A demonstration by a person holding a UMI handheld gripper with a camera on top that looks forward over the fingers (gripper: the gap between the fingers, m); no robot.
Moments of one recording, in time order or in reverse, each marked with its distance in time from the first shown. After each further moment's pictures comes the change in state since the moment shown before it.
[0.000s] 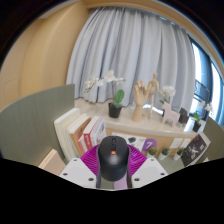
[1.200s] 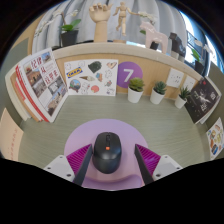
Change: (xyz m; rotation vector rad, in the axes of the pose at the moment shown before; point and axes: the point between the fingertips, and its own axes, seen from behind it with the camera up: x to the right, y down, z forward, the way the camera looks) arm 0.142 0.283 0.111 -0.463 0.066 0.143
